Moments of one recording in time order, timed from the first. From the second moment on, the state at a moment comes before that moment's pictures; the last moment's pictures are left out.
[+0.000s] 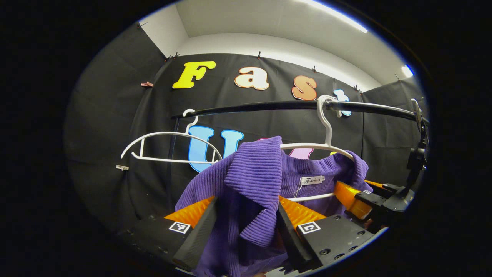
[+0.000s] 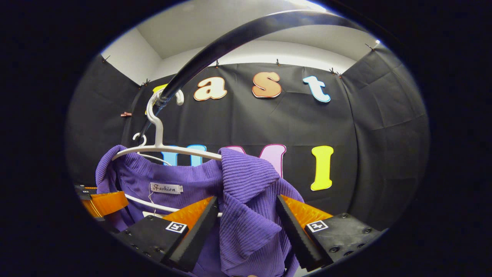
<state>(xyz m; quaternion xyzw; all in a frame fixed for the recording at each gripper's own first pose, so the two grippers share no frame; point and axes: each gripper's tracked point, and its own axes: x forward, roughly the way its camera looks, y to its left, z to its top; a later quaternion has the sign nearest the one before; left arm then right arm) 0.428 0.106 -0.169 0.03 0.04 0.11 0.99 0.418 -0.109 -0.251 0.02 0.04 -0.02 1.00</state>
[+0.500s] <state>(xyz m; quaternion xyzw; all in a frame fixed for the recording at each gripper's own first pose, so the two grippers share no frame) 0.446 0.131 -0.173 0.03 0.04 0.13 0.99 0.445 -0.127 -0.256 0.11 0.00 -0.05 0.99</state>
